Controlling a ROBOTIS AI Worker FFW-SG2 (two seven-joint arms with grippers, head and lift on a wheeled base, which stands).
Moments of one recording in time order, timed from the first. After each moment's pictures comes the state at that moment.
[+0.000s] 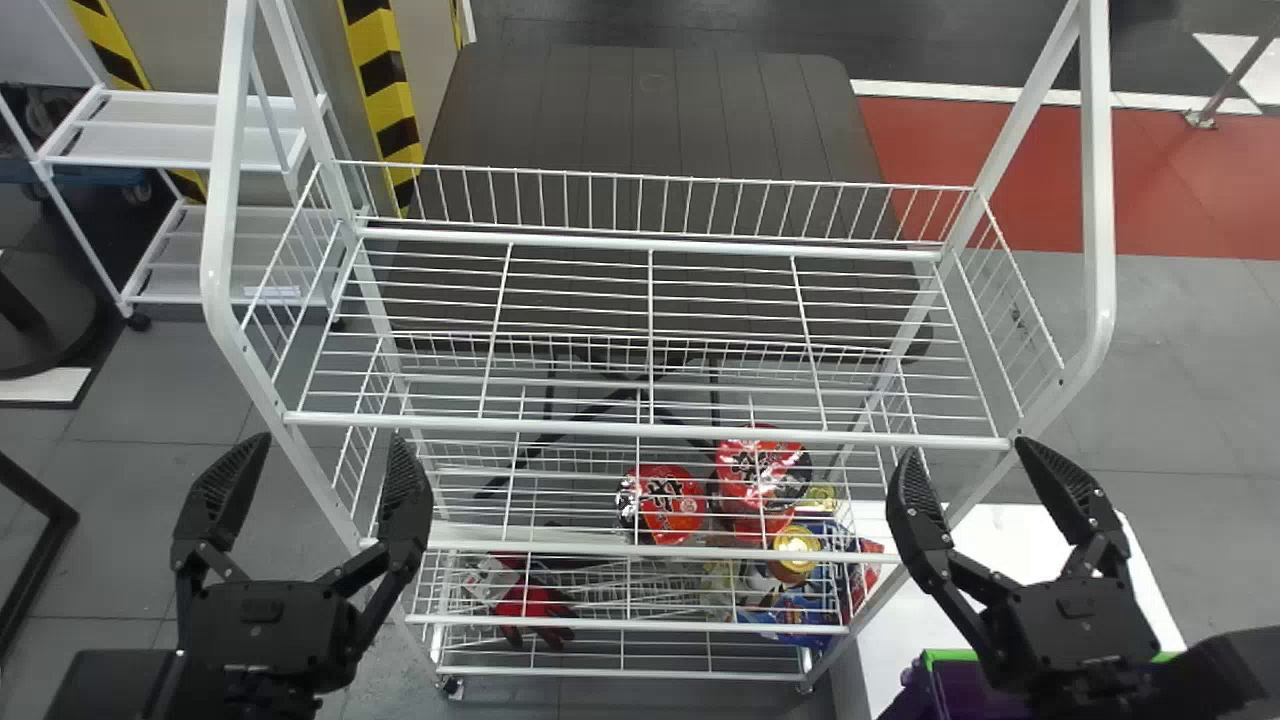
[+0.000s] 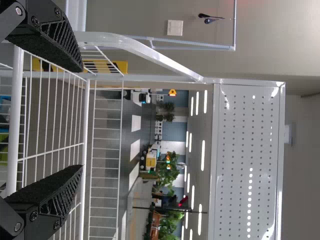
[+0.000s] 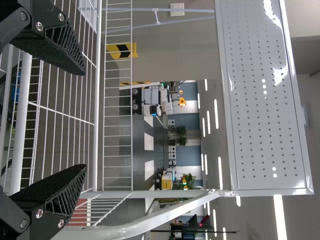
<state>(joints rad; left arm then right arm) 0.70 0.04 -0.06 -1.93 0.01 -0.39 0.05 0.70 -0.31 0.07 -1.93 -0.25 -0.39 -0.02</state>
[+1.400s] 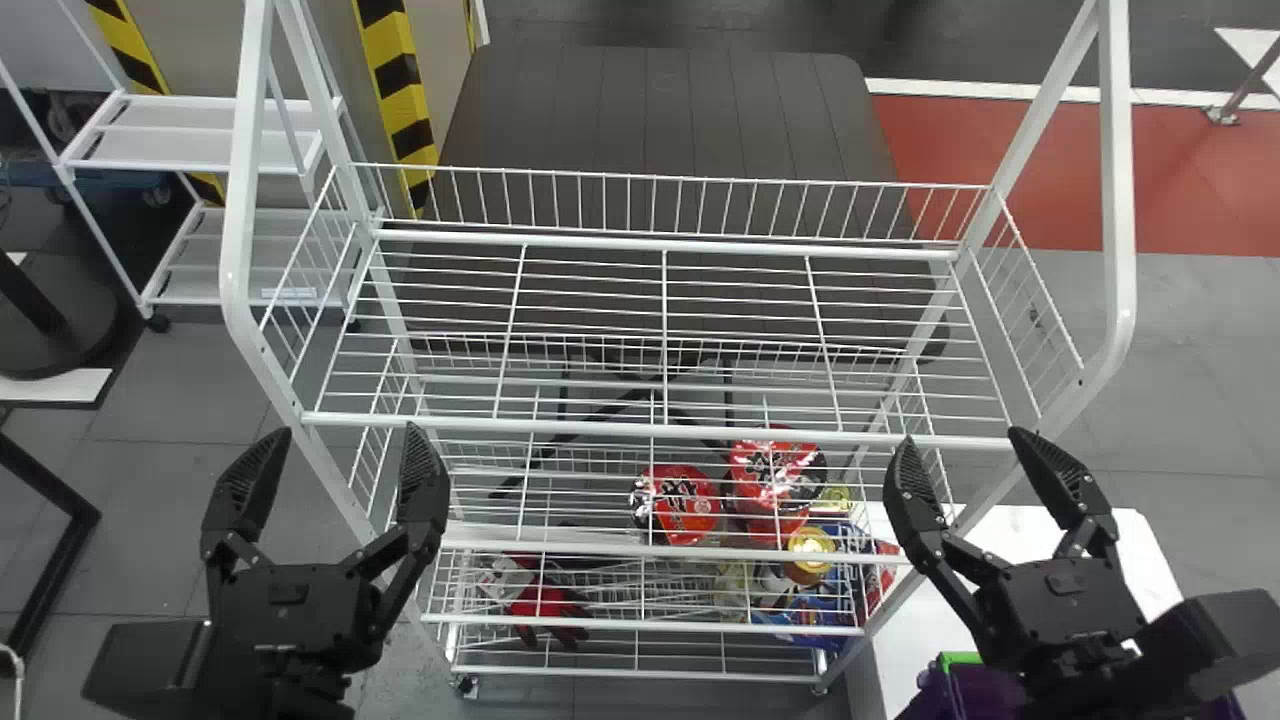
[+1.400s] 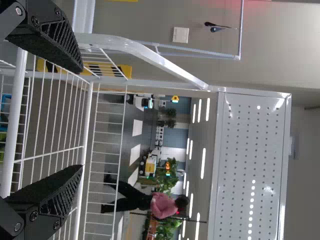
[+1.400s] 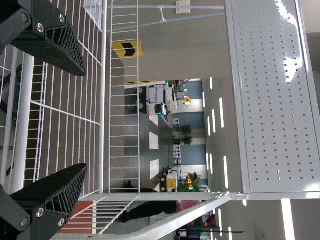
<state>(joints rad) 0.66 0.03 -0.08 -1.91 0.04 -0.37 0.07 0.63 -0.30 0.08 -1.89 -0.24 -0.35 -0.02</state>
